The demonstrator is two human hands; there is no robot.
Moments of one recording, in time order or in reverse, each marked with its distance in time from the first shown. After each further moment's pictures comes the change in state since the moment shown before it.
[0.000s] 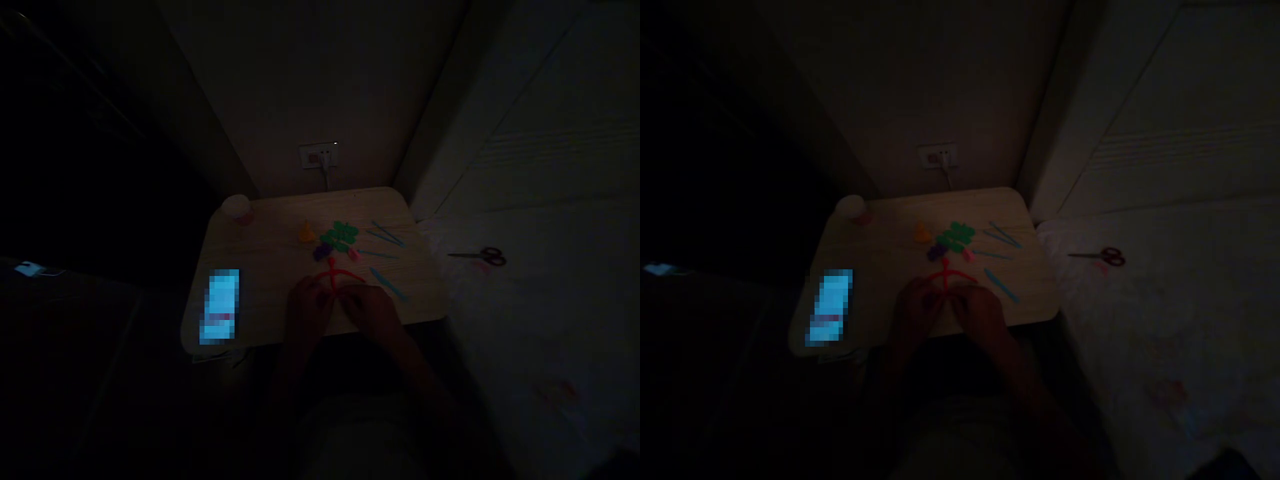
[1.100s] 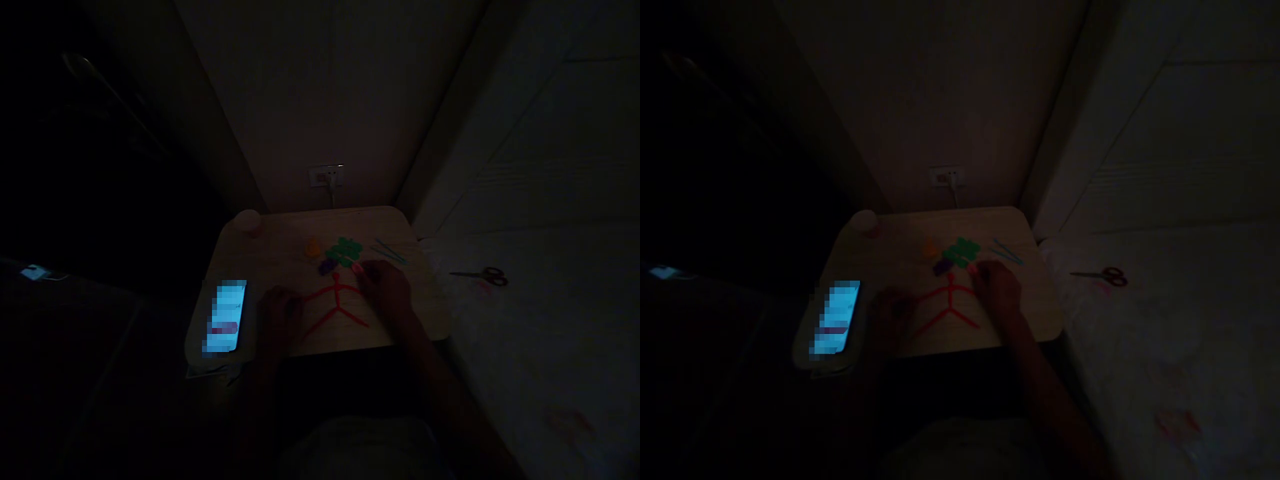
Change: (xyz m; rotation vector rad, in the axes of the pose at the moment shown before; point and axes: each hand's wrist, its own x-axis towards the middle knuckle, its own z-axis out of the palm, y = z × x) left_hand 0.000 -0.067 -0.033 0.214 0.150 -0.026; right_hand 0.056 0.027 -0.025 -0.157 0.347 0.154
